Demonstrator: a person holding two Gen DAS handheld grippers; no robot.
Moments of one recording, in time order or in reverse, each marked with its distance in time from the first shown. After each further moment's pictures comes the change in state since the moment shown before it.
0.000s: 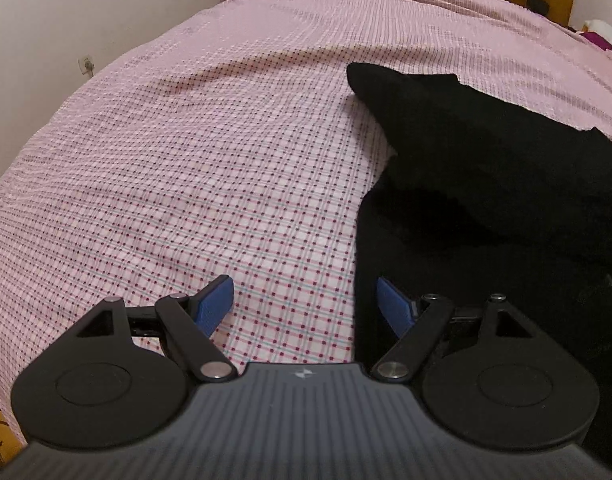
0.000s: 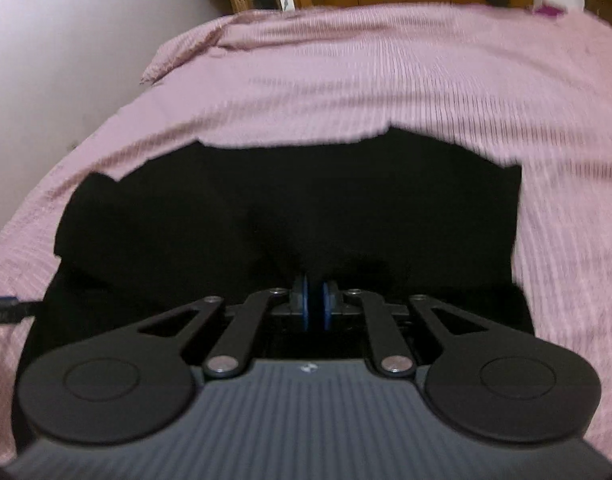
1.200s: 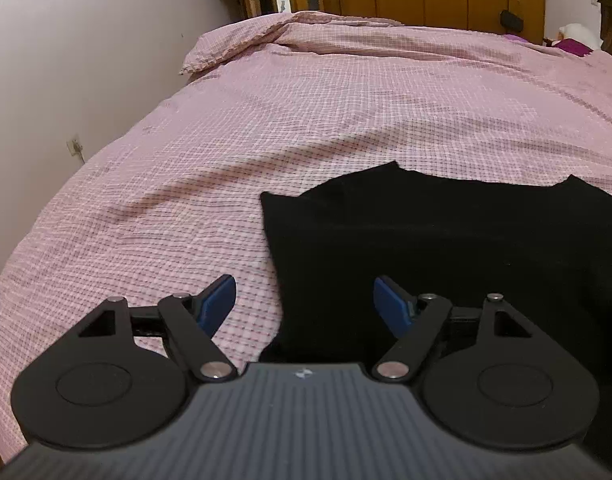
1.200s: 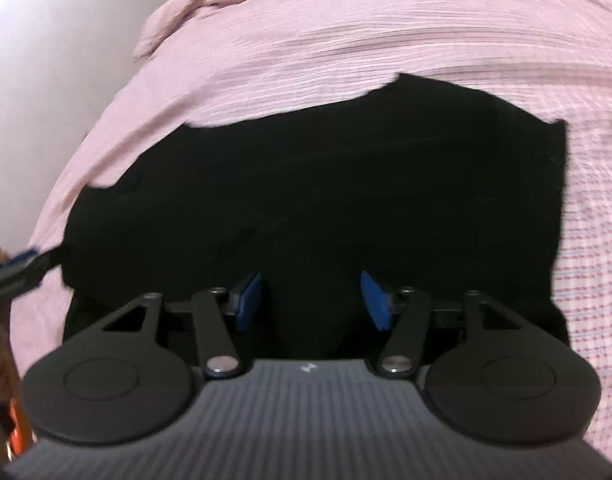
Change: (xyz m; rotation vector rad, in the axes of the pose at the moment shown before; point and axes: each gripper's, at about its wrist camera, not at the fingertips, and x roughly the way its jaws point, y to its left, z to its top) left arm -0.008 -0.087 0.073 0.109 -0.170 0.017; right arm 0.055 -0.015 0.047 0.095 0.202 0.105
